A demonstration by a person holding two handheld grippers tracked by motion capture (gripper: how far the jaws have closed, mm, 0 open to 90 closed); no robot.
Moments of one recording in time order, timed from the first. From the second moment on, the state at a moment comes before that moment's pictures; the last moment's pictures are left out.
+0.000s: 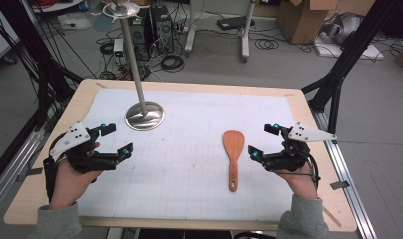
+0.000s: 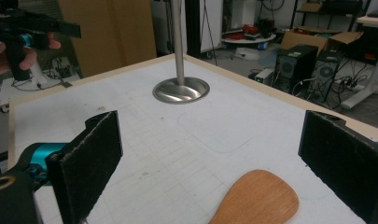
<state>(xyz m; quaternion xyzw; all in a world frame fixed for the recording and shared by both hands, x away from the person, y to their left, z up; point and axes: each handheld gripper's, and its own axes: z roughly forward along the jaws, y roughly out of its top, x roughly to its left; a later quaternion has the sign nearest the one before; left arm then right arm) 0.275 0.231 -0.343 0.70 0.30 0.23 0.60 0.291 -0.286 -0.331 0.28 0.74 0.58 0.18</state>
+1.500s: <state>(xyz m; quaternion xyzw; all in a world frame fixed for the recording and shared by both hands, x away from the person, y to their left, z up) 0.275 0.235 -0.359 0.71 0.33 0.22 0.58 0.321 -0.252 -0.379 0.26 0.81 0.51 0.14</state>
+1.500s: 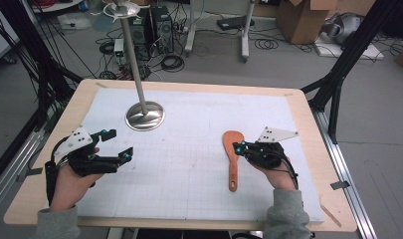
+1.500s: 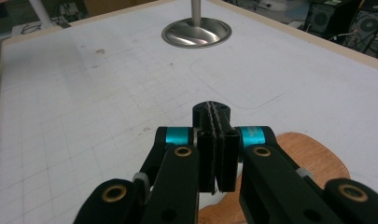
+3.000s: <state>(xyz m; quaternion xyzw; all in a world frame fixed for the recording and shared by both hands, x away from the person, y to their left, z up) 0.270 0.237 -0.378 0.73 0.35 0.20 0.55 0.417 -0.207 -0.418 0.26 0.86 0.42 0.13</state>
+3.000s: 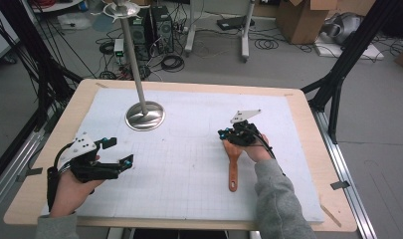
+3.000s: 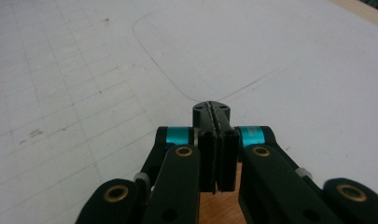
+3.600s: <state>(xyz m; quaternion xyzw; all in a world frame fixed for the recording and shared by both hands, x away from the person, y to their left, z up) 0.263 0.242 -0.378 0.73 0.35 0.20 0.55 0.440 -0.191 -0.434 0.28 0.88 0.36 0.13</state>
